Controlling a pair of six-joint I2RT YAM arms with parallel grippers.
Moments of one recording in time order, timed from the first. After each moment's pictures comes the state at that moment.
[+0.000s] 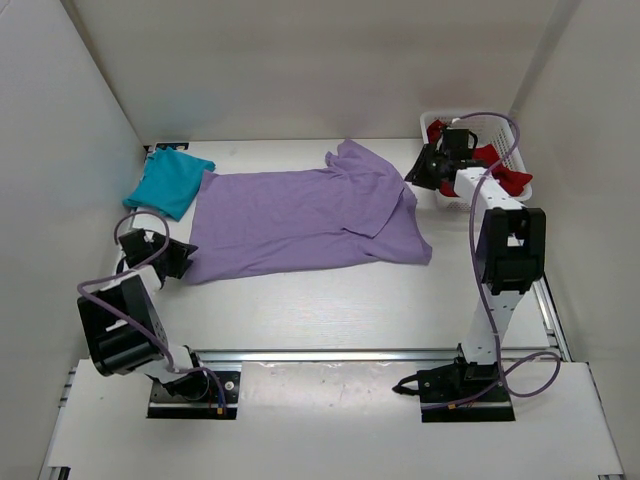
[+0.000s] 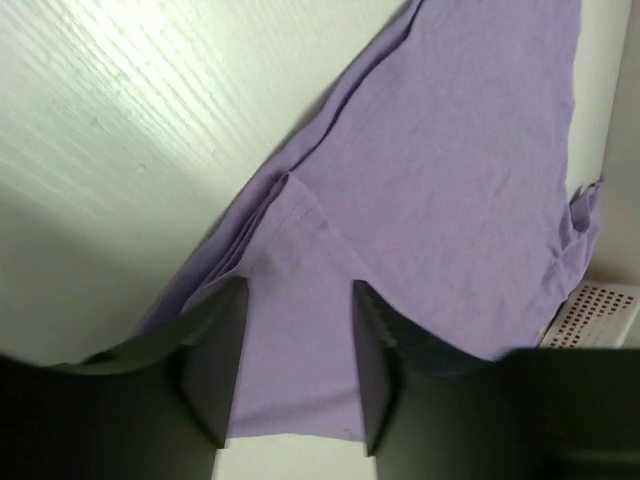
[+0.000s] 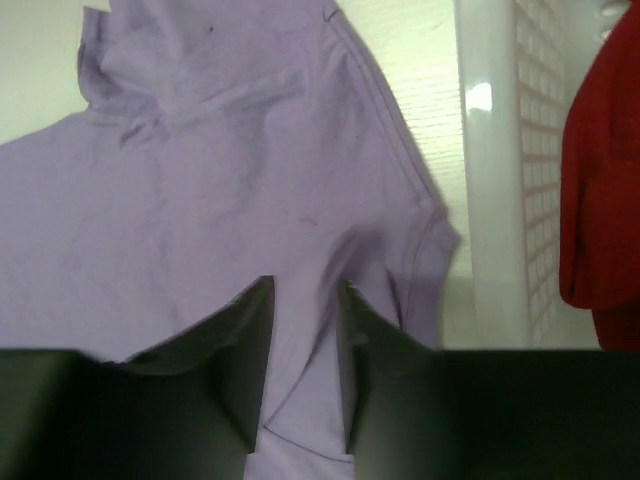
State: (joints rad) left arm 0.42 1.44 0.56 0.10 0.33 -0.83; right arm 0.03 1.98 1.56 -0.30 -0.24 0.42
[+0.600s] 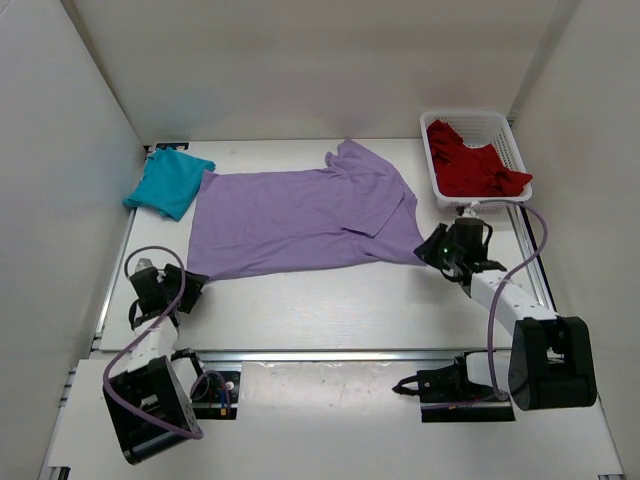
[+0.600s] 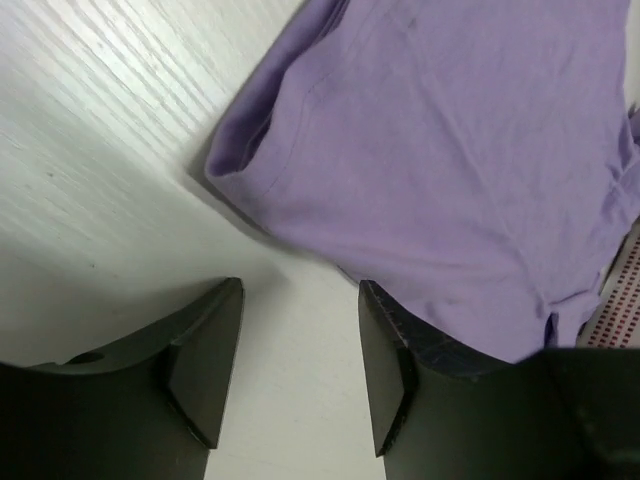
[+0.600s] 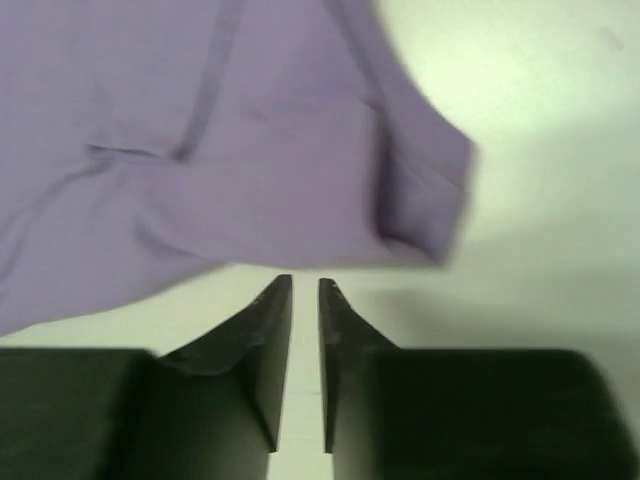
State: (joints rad) left arm 0.42 0.94 0.20 0.02 0.31 -0.76; right arm 0.07 1.22 0.57 0.01 -0.19 0.55
